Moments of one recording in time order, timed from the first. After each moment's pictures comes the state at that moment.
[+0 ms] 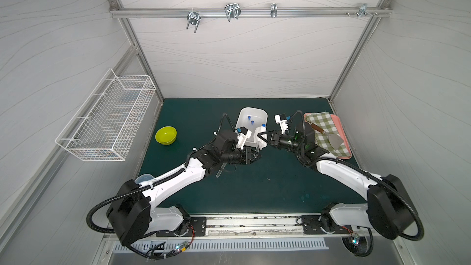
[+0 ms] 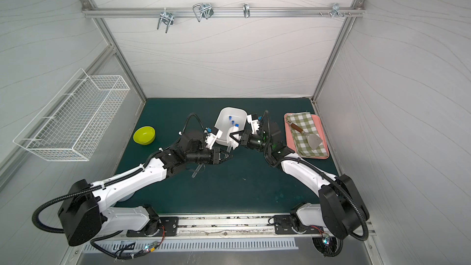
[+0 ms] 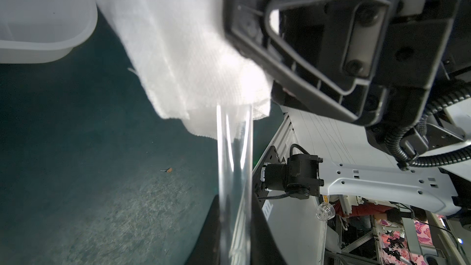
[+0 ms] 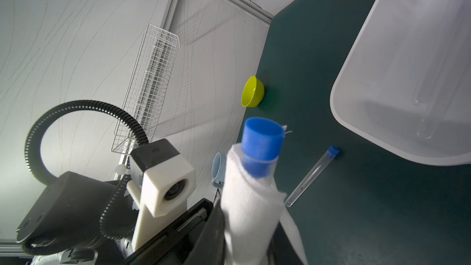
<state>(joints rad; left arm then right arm) -0.74 1.28 0.84 -0.11 0.52 -0.74 0.55 1.31 0.73 0.36 -0.65 0.95</state>
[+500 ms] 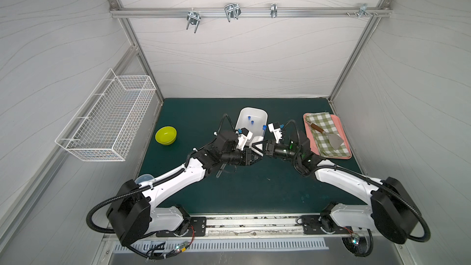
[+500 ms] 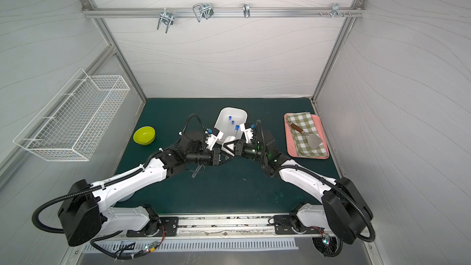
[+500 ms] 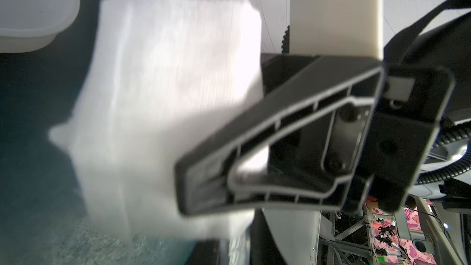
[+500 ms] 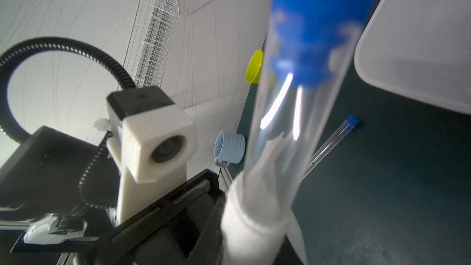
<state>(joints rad) -0.74 1.28 0.84 -0.12 0.56 -0.74 0.70 1.26 0.64 0.38 -0.59 0.97</state>
